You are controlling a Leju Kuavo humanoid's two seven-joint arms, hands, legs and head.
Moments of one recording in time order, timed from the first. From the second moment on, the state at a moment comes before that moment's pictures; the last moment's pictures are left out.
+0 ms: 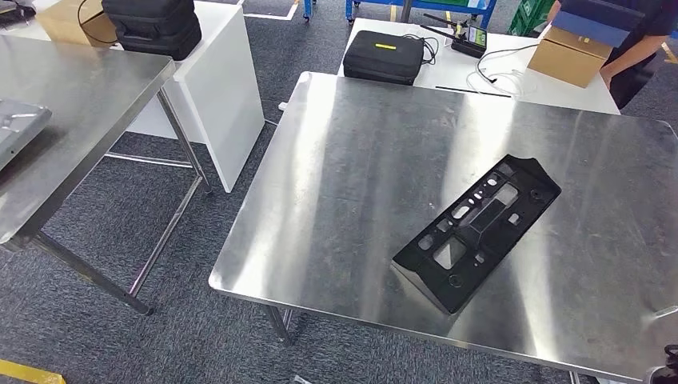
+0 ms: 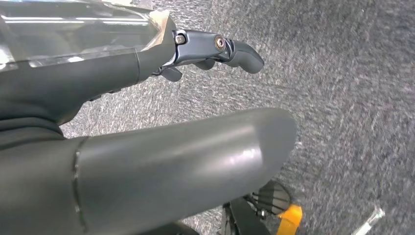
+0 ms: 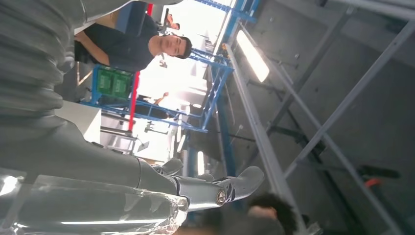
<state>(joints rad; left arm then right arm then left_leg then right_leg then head) -0.11 -0.22 1.18 -0.21 -1.02 0.20 -0.24 0.07 -0.15 -0.61 -1.86 0.06 -0.39 -0.67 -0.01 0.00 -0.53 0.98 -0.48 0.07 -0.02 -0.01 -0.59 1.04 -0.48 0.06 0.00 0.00</state>
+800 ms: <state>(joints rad) -0.11 -0.21 1.20 -0.21 -1.02 0.20 -0.24 0.07 -0.15 -0.63 -1.80 0.04 -0.41 -0.67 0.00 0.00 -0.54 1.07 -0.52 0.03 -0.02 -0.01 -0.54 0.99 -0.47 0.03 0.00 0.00</state>
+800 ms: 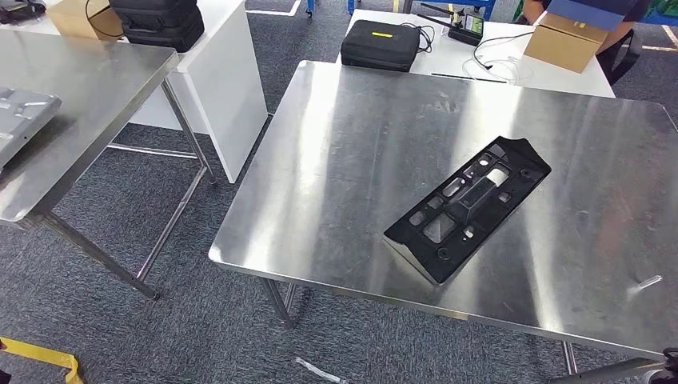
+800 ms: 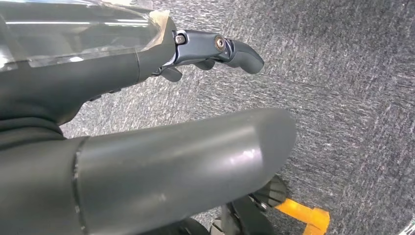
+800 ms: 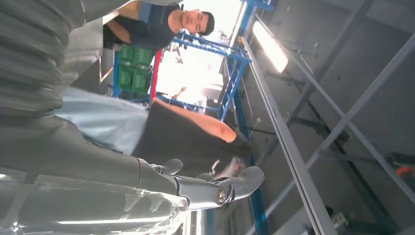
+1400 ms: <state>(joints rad) -0.11 -0.22 1.19 -0.21 -1.02 0.20 -0.24 0.07 -0.09 -0.77 -1.63 0.06 -0.44 -0.67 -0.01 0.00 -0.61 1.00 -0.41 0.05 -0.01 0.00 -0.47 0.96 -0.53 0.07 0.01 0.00</state>
